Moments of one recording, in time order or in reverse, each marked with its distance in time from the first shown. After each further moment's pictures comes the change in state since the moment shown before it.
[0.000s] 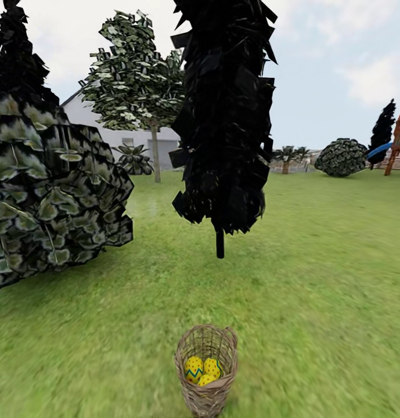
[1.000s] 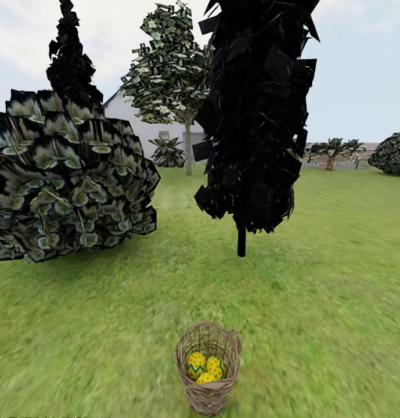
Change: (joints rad) left arm 0.000 0.000 0.000 0.000 0.000 -0.002 0.000; right arm 0.000 0.009 0.001 0.000 0.001 0.000 0.000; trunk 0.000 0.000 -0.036
